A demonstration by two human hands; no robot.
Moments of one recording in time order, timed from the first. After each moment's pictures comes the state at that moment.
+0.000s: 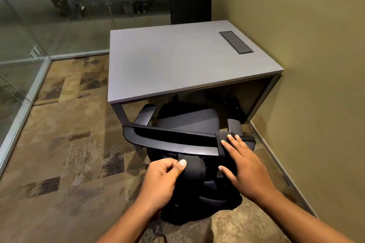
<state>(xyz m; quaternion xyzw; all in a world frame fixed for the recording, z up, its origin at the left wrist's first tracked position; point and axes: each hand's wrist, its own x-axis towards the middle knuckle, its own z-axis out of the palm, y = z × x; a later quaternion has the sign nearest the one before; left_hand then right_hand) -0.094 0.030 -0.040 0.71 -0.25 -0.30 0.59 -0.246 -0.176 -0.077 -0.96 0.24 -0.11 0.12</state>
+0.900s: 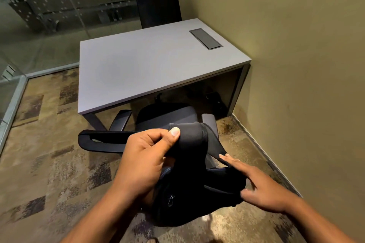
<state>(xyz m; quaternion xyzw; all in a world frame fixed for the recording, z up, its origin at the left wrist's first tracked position) -0.191 -0.049 0.087 0.60 -0.25 -0.34 0.68 -0.388 -0.219 -0.030 -0.86 0.21 0.04 0.46</state>
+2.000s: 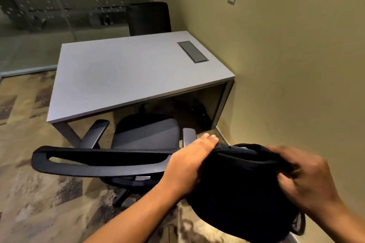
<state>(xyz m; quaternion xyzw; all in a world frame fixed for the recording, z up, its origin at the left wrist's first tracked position) -0.217 -0.192 -0.020 0.66 -0.65 -0.02 0.39 -0.435 -0.306 0.067 -0.91 0.26 -0.29 0.14</state>
